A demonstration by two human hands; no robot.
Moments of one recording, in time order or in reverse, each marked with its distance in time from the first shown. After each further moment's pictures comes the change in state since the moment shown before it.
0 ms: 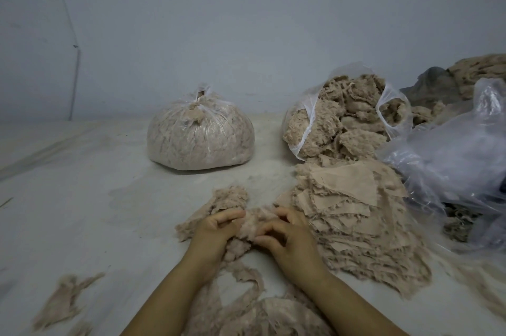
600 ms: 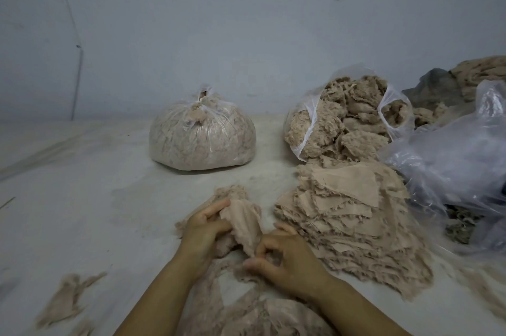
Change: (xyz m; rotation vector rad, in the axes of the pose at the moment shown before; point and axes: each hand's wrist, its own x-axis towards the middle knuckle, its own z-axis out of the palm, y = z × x) left_hand 0.005 0.008 -0.014 -0.127 0.014 0.026; right_hand -0.007 -0.001 0.002 -0.003 -0.161 -0.194
